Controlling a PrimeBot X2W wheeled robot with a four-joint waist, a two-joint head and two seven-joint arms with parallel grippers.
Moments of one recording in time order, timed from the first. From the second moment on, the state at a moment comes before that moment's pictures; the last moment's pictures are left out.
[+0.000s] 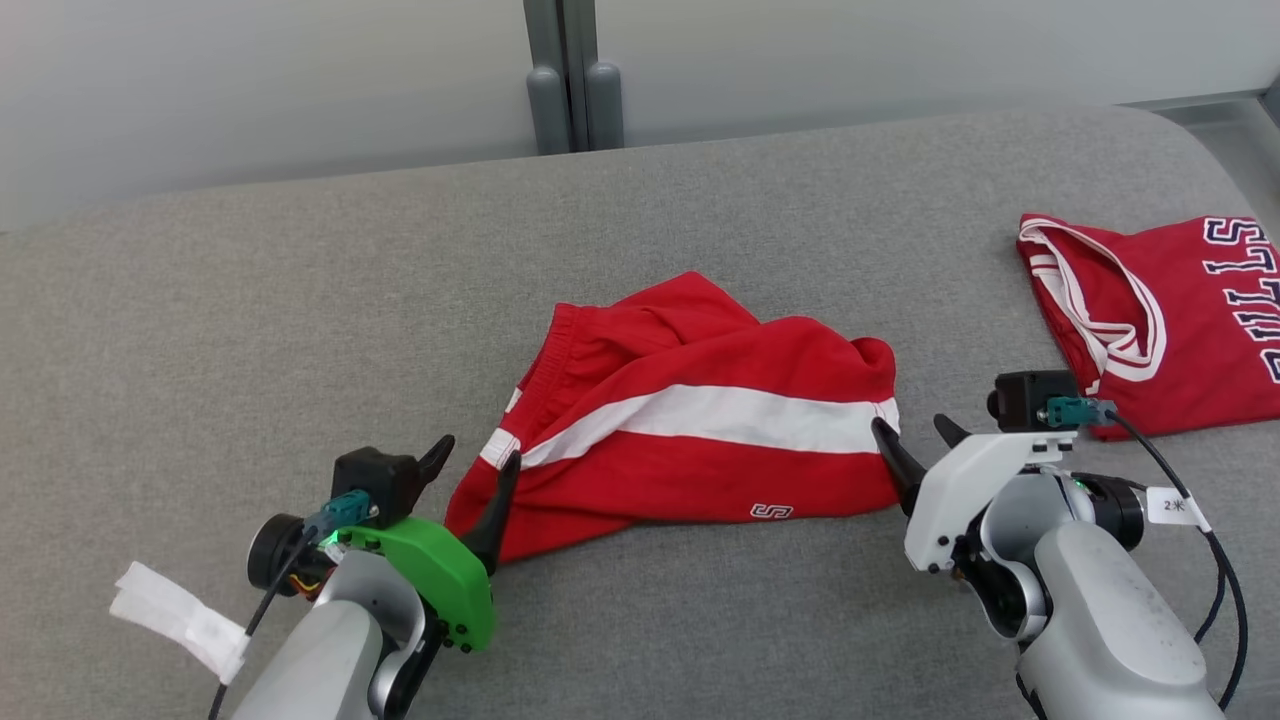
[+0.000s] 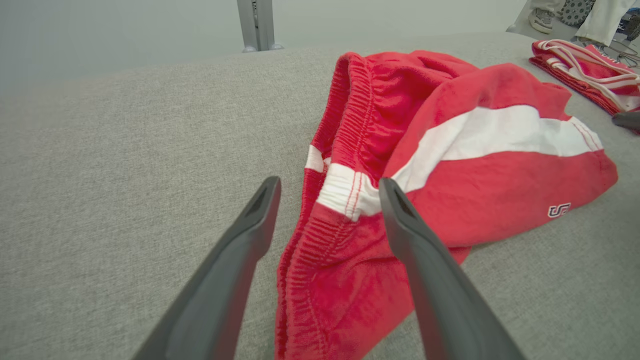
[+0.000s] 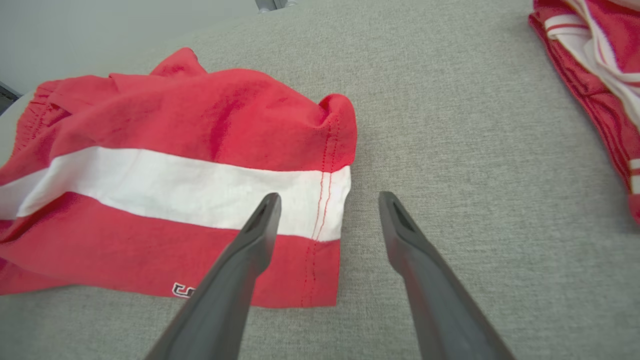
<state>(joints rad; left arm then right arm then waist) -0.35 0.19 -0.46 0.53 -0.44 -0.13 -0.07 -0.36 -0.10 0.13 0.51 0.37 0.13 0.22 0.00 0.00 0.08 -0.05</state>
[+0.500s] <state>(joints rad) -0.47 0.22 -0.63 0.62 -0.56 -0.13 -0.05 -0.46 -0.11 0.21 0.66 0.45 0.13 0.19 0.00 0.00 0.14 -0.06</state>
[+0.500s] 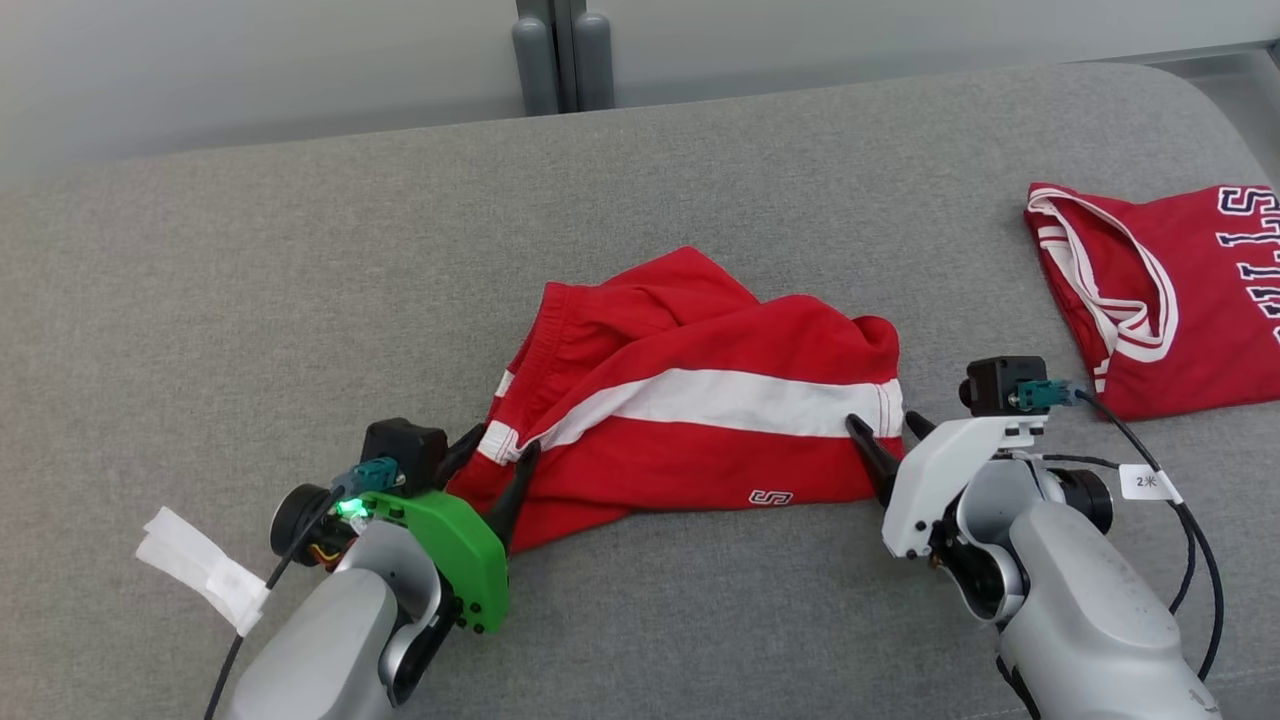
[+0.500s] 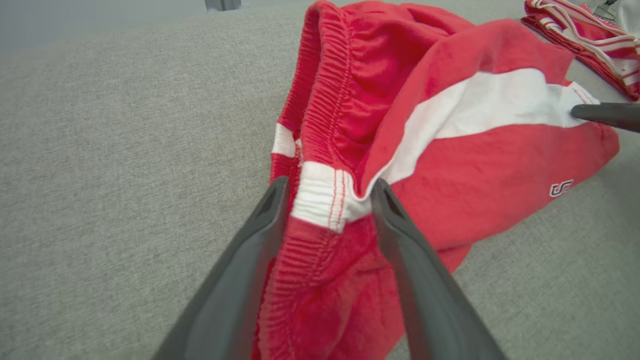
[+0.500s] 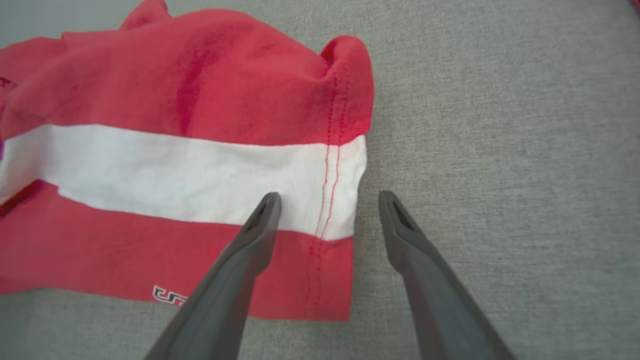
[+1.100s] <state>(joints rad) -0.50 0.23 -0.69 0.68 -0.63 -0.13 -0.13 -0.49 -0.12 0.33 0.65 0.56 0.13 0.09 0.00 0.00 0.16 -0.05</state>
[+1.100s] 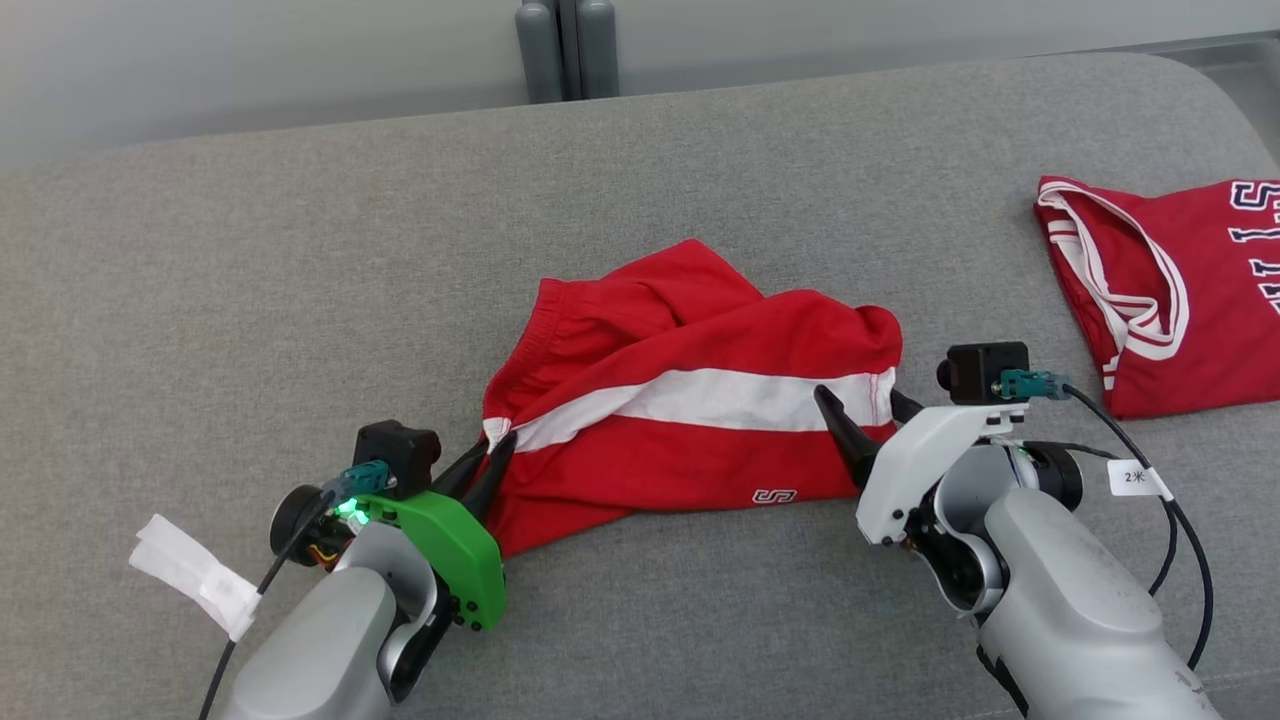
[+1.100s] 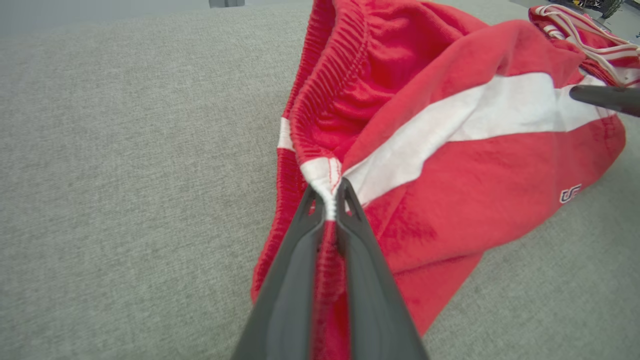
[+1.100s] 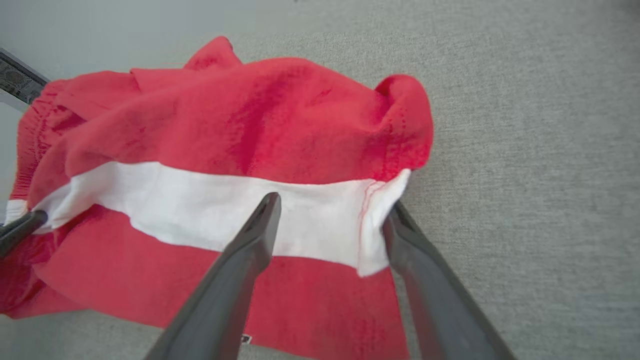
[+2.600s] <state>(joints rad) -0.52 0.26 -0.63 0.49 -0.88 -0.13 -0.24 -0.49 -0.17 0.32 0.38 0.62 0.13 0.00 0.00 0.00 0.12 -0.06</state>
